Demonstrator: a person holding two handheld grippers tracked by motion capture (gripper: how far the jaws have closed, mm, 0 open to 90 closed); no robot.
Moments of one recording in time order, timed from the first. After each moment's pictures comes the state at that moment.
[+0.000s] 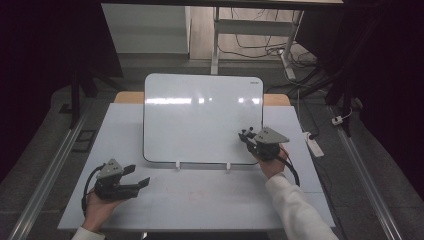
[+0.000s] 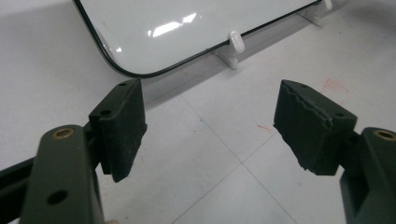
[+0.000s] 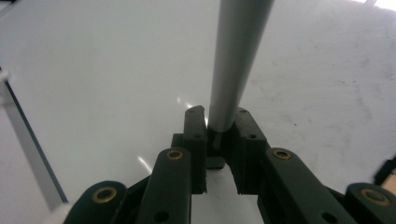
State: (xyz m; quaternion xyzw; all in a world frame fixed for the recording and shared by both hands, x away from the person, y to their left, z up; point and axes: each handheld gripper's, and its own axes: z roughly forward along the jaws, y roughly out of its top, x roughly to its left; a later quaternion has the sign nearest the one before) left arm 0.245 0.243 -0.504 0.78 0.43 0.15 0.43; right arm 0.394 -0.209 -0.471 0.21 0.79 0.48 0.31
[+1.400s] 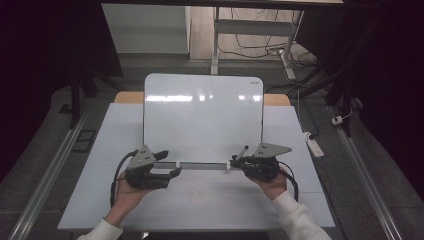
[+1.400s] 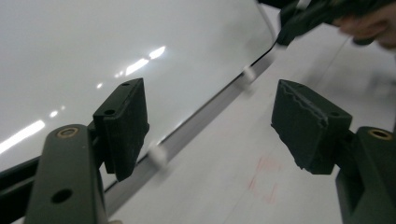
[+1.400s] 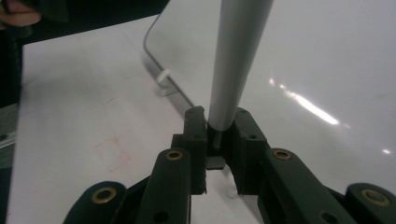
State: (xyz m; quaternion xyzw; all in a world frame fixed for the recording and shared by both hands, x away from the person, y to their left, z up) left arm 0.269 0.155 -0.448 0.80 0.32 0.17 0.49; right arm 0.337 -0.203 -0.464 0.21 0.83 0.51 0.11
